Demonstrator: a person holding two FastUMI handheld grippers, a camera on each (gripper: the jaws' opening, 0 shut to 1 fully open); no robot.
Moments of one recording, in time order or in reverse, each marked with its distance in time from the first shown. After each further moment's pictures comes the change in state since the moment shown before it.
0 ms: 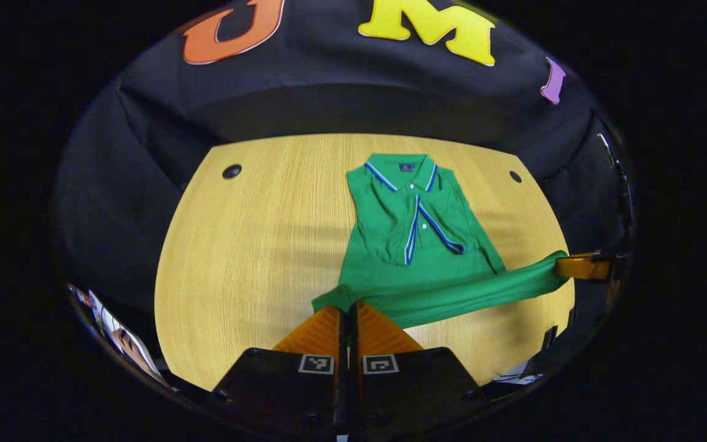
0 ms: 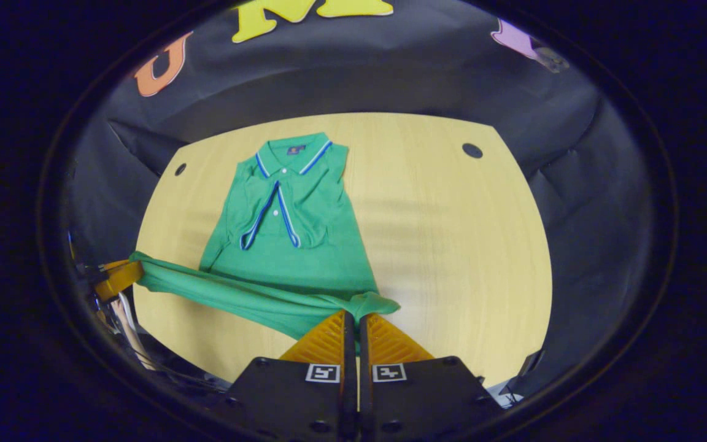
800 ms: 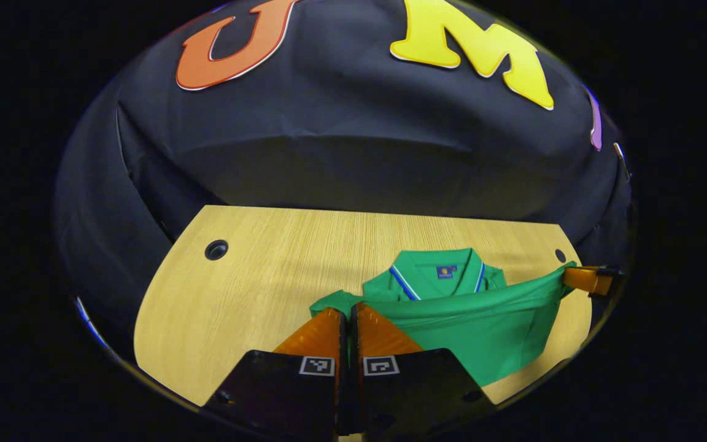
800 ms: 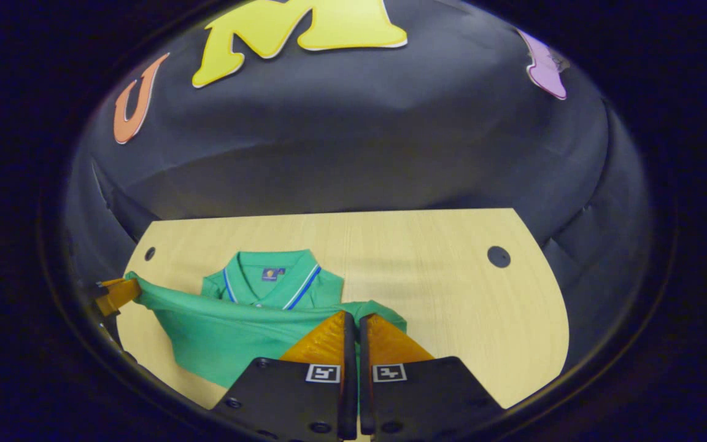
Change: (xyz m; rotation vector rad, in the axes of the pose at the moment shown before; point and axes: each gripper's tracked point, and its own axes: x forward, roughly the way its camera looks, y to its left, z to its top) left arm 0.159 0.023 0.147 -0.128 -0.274 0.093; right arm 0.128 0.012 0.195 0.017 -0.372 -0.025
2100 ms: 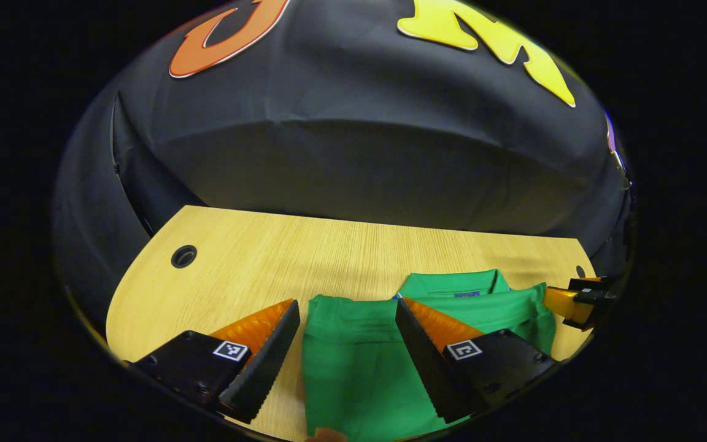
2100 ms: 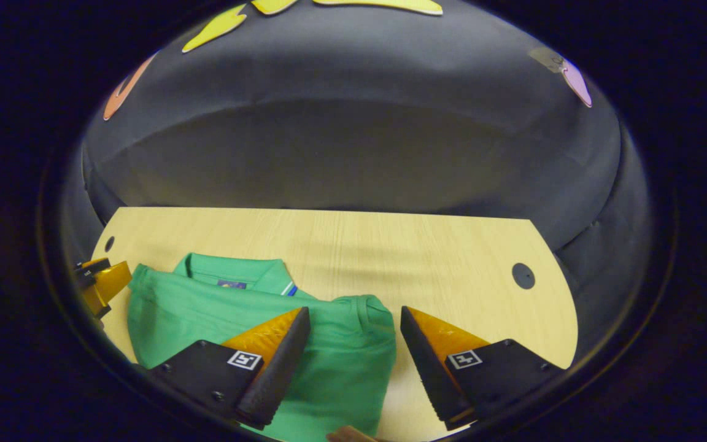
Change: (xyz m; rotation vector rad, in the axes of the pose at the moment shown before) left arm 0.057 -0.015 0.002 -0.013 -0.029 0.005; right arm 0.061 0.009 -0.001 -0.035 0.014 -0.046
